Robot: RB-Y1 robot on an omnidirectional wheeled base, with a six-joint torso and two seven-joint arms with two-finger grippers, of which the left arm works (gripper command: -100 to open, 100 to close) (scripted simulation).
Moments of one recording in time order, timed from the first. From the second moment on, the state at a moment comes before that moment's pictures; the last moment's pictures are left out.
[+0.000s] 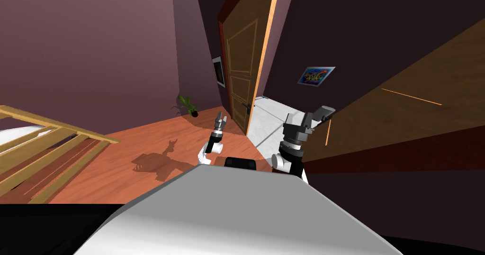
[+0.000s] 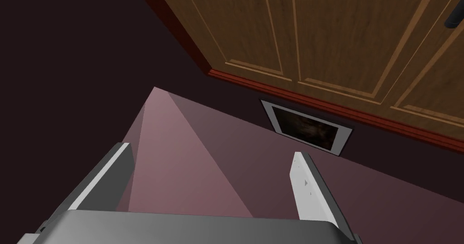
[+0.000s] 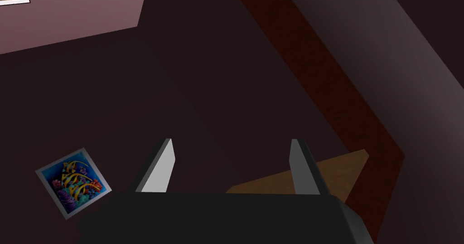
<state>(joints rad) 0.20 0.09 -0.12 -1.73 0.00 -0.58 0.10</state>
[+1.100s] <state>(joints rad) 0.02 0.13 -0.19 -1.46 -0.01 -0.56 0.18</state>
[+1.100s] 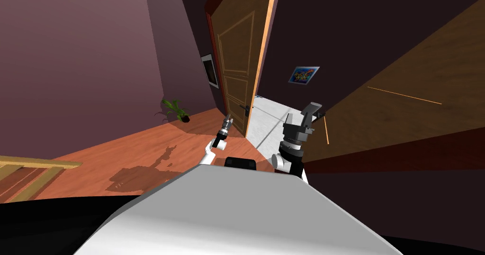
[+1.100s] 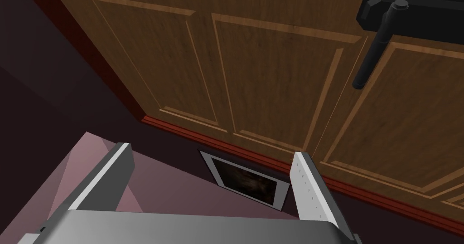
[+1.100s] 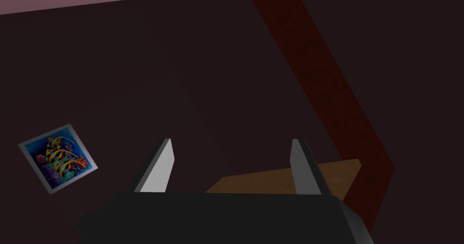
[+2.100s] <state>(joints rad) -0.15 0.15 -0.26 -1.20 -0.03 -0.53 0.26</state>
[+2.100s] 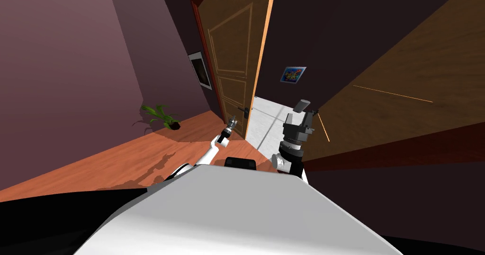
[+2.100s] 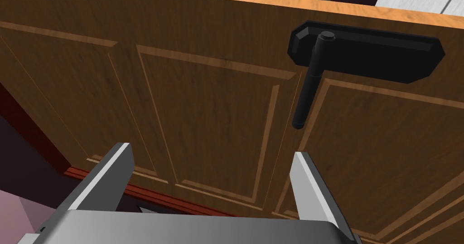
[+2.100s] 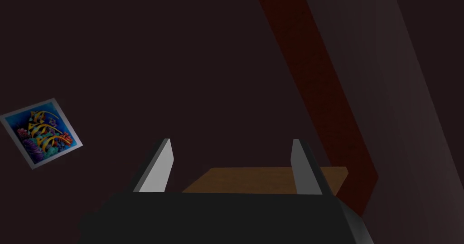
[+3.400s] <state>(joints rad) -0.36 0.18 -0.33 -0.90 -0.04 -0.51 0.34</state>
